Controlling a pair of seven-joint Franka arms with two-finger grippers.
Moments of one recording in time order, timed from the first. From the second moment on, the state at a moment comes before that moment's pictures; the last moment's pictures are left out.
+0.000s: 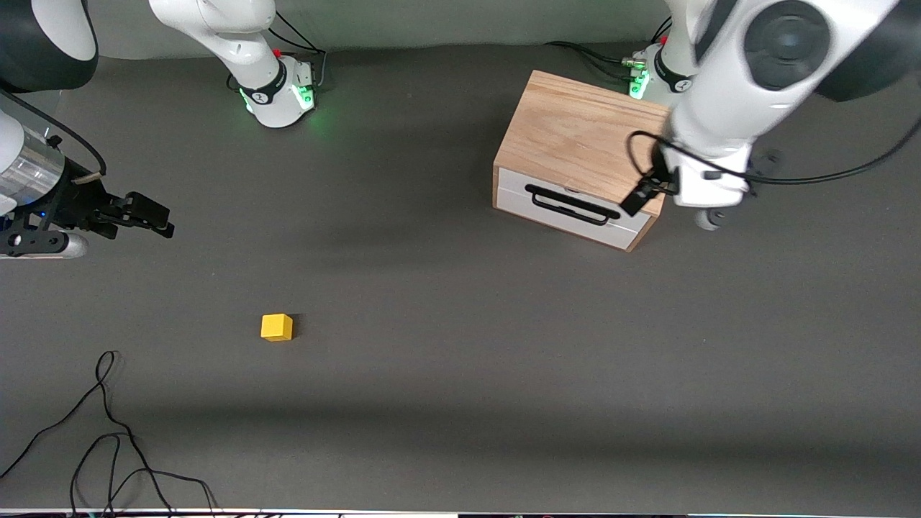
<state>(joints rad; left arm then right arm) -0.38 0.10 -0.10 -1.58 -0.04 1.52 -1.39 -0.10 0.03 0.16 -1.65 0.03 1.66 0.10</state>
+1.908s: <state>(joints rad) -0.42 0.42 -0.17 -1.72 -0.02 1.78 -1.82 -0.07 0.33 0.16 -1.65 0.00 1.93 0.10</state>
